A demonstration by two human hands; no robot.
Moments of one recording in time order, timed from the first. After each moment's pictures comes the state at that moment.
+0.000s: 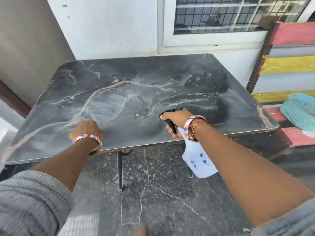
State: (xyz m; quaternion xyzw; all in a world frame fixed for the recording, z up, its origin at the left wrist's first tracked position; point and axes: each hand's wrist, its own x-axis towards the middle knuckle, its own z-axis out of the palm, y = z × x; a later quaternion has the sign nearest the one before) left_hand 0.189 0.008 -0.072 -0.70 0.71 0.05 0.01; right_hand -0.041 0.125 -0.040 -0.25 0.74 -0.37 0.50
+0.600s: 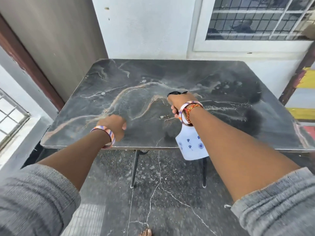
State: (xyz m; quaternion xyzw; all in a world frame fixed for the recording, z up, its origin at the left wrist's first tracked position) left_hand 0.212 0.001 -0.044 -0.55 0.83 0.06 0.13; right_hand 0.003 0.045 -0.010 -0.29 0.77 -0.42 0.39
